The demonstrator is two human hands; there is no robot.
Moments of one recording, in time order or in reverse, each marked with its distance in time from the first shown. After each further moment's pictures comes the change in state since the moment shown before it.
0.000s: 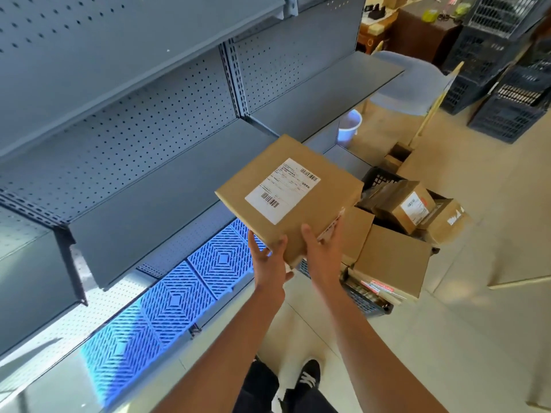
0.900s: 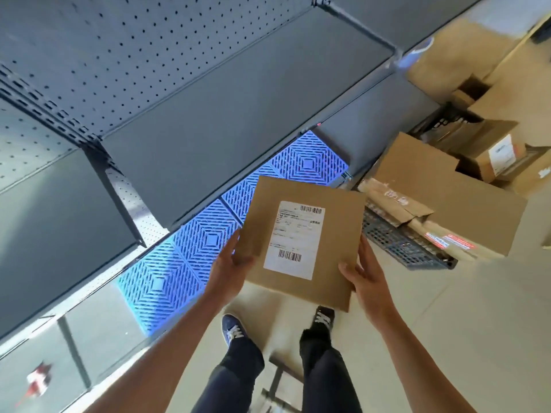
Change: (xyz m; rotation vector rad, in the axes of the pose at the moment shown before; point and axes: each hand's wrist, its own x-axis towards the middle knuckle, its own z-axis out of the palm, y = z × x) left_hand 0.139 -0.049 -0.351 0.653 -0.088 0.003; right_hand -0.128 0.152 0.089 -0.184 -0.353 0.299
